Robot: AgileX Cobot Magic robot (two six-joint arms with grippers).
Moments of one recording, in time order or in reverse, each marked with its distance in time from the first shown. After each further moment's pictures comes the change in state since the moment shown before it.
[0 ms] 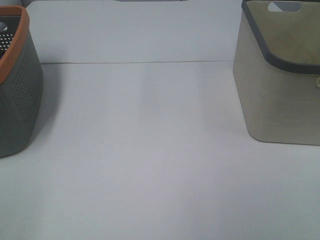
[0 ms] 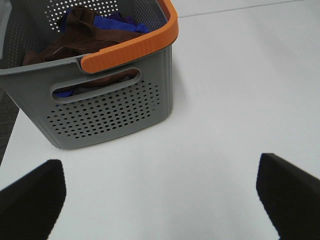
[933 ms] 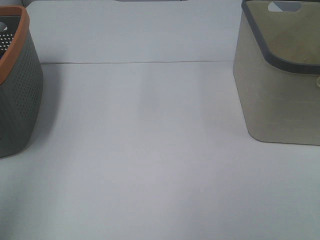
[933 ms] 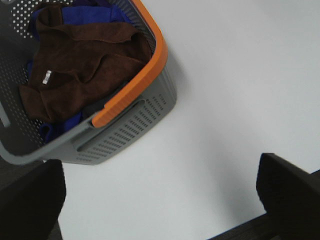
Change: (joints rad) left arm 0.000 0.798 -0.597 -0.014 0.178 0.350; right arm 0.000 0.000 0.000 0.000 0.000 0.000
